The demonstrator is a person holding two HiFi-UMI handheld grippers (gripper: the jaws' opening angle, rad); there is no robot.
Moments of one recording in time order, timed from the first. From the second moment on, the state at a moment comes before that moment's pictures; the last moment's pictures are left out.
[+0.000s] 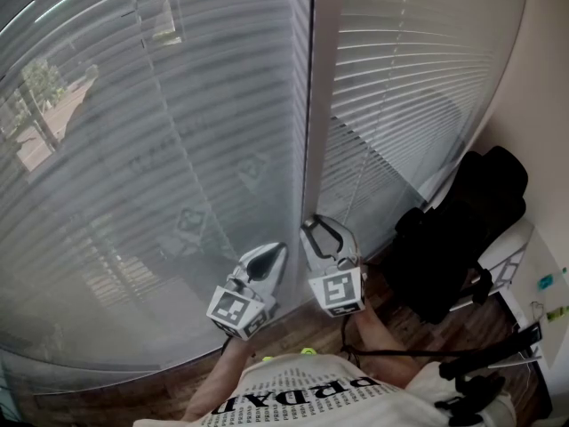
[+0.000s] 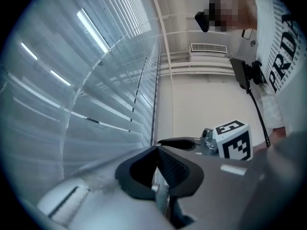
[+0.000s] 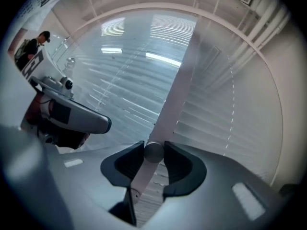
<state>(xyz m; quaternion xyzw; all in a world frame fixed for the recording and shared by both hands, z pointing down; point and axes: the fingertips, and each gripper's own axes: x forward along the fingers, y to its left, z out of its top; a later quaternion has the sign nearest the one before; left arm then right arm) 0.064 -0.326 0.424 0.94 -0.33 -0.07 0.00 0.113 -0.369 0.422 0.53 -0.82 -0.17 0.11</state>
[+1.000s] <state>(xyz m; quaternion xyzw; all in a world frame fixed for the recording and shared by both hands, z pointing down) 0.061 -0.324 0.427 0.94 -0.32 -0.06 0.01 0.127 -0.375 0.429 0.56 -0.83 0.04 -0.04</state>
